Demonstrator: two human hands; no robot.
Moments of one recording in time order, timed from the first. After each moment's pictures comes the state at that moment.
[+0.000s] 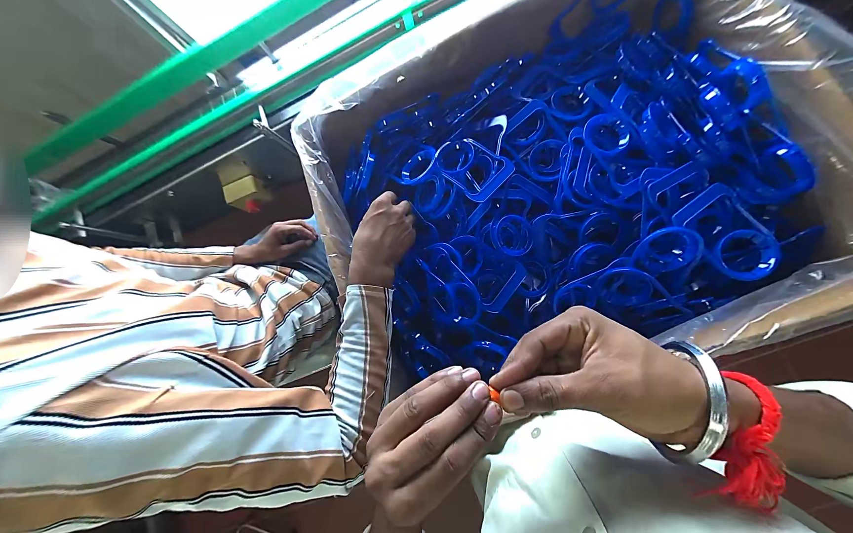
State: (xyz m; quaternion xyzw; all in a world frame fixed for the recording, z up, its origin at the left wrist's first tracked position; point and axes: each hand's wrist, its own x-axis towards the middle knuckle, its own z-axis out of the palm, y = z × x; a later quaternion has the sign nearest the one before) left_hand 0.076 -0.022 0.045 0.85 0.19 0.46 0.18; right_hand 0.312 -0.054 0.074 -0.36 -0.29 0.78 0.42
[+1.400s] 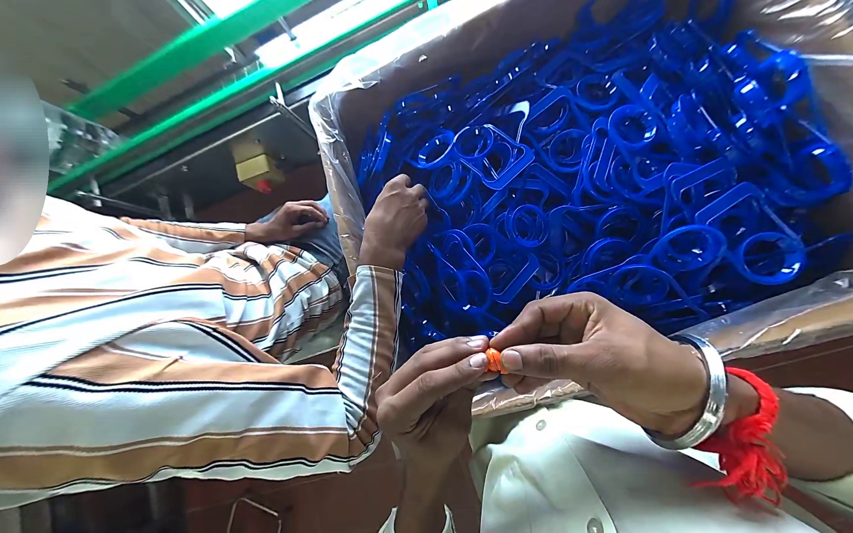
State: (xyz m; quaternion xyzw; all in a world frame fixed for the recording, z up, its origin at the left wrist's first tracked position) left_hand 0.097 -0.024 0.025 0.68 0.28 0.56 0.39; right_hand 0.301 -0.049 0.072 -0.38 -0.22 0.78 0.45
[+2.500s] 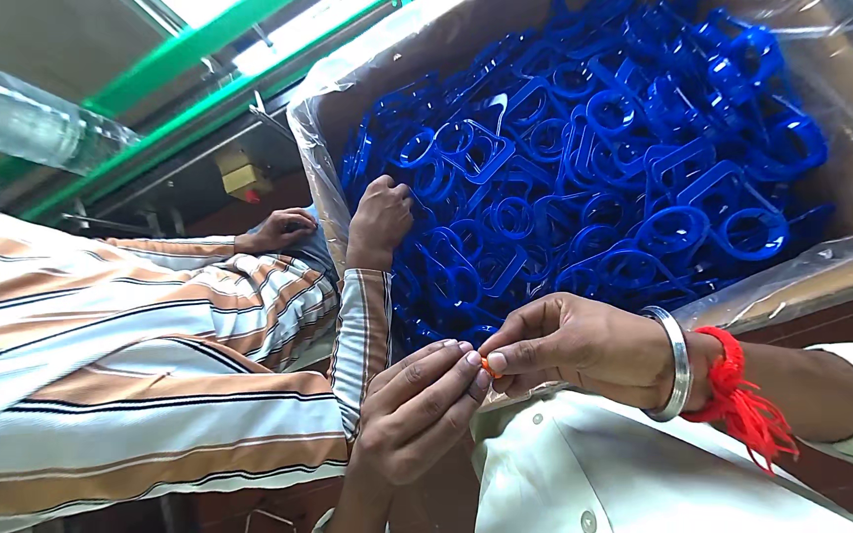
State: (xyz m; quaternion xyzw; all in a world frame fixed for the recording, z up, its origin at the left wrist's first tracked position) left_hand 0.061 -0.003 0.050 0.90 0.13 0.38 0.17; right_hand 0.306 -0.043 0.076 -0.39 -0.13 0.85 0.33
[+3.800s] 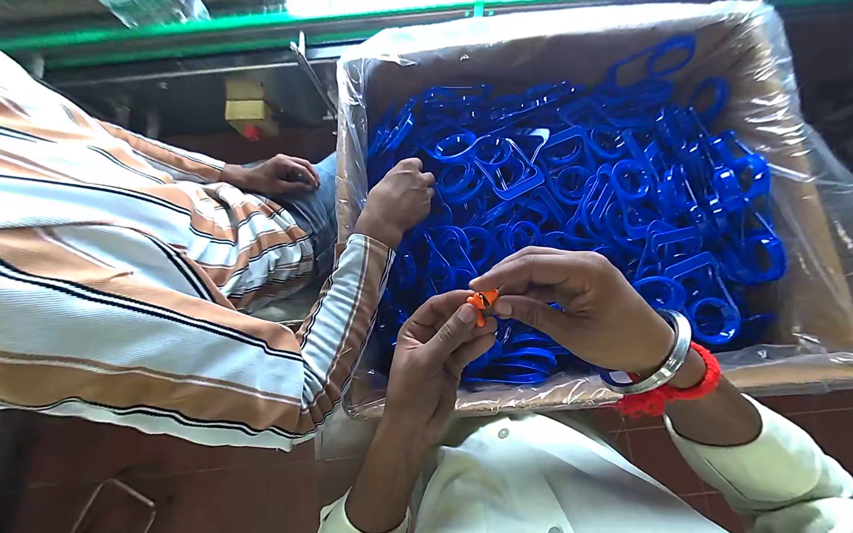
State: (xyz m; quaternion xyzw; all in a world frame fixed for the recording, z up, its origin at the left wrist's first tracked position) left_hand 0.125 -0.024 0.036 0.17 0.33 0.49 0.79; right_hand 0.328 0.001 0.058 -0.37 -0.67 0.49 0.42
